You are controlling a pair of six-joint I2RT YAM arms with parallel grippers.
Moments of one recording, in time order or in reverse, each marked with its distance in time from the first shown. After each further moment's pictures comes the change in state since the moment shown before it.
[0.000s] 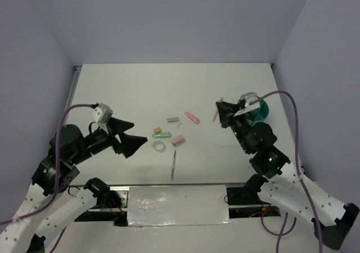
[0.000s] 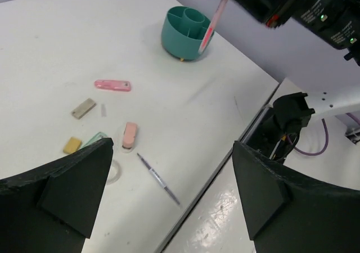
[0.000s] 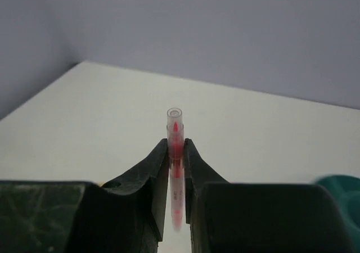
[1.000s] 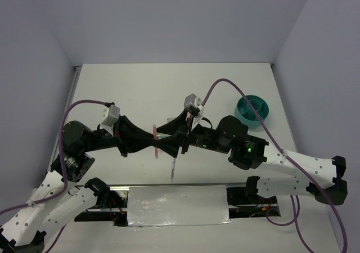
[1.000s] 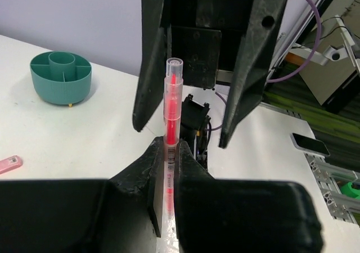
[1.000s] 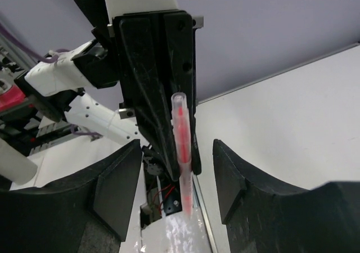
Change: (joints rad) left arm -0.003 0.060 -0.142 0.521 0.472 -0.150; right arm 0.446 0.335 0.357 -0.003 -0.414 0.232
